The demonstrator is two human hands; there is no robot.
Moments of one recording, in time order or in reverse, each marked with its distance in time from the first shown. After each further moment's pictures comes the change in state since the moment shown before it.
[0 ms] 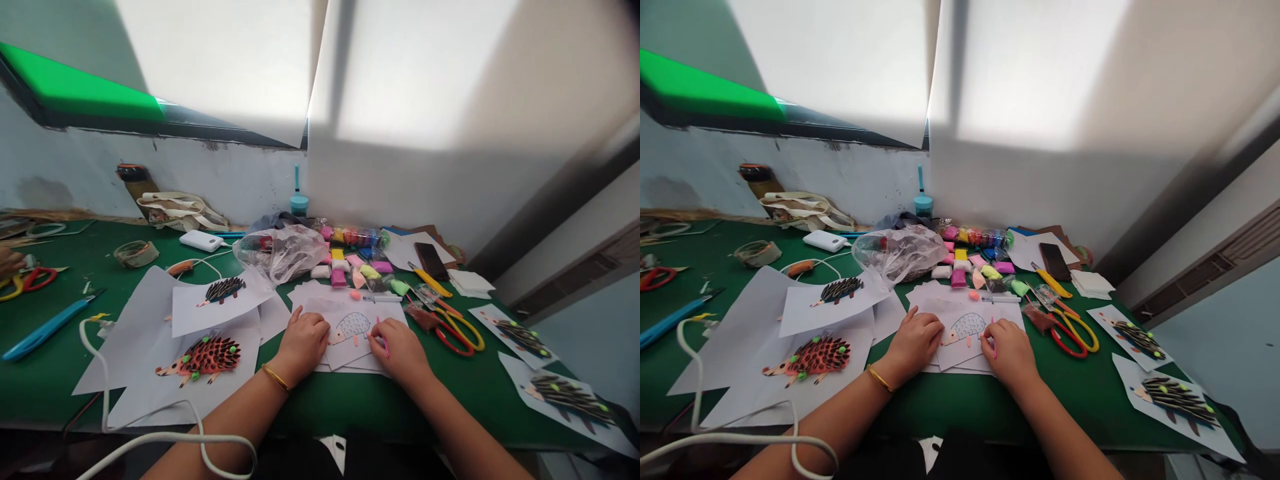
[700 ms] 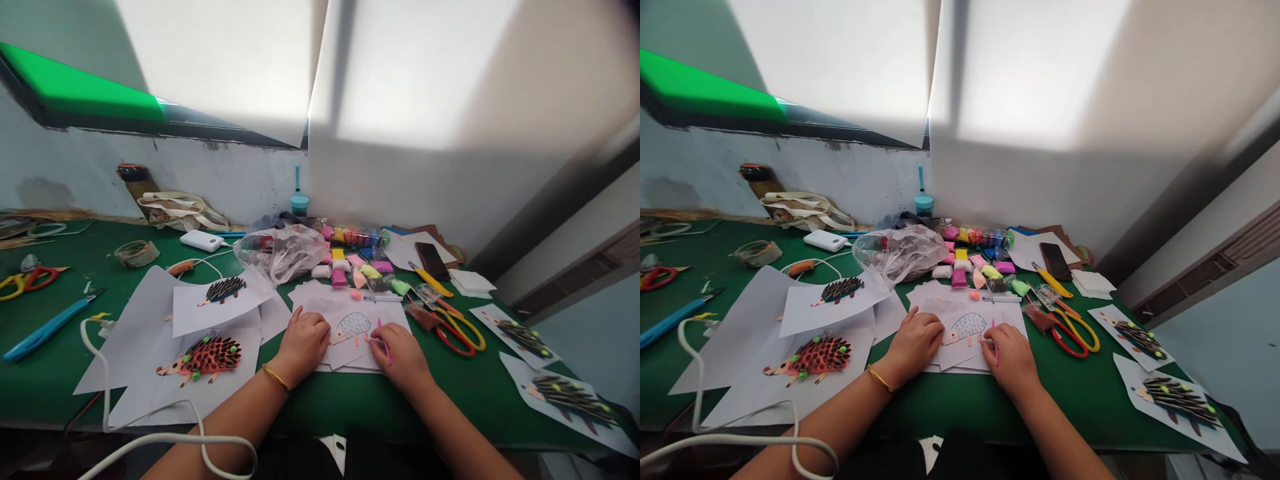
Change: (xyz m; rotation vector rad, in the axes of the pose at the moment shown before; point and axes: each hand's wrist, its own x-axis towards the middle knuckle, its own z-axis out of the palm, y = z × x) left_hand -0.001 0.000 0.000 -0.006 -0.001 -0.010; right_hand -0.012 0.004 0.008 0.067 0.051 -0.038
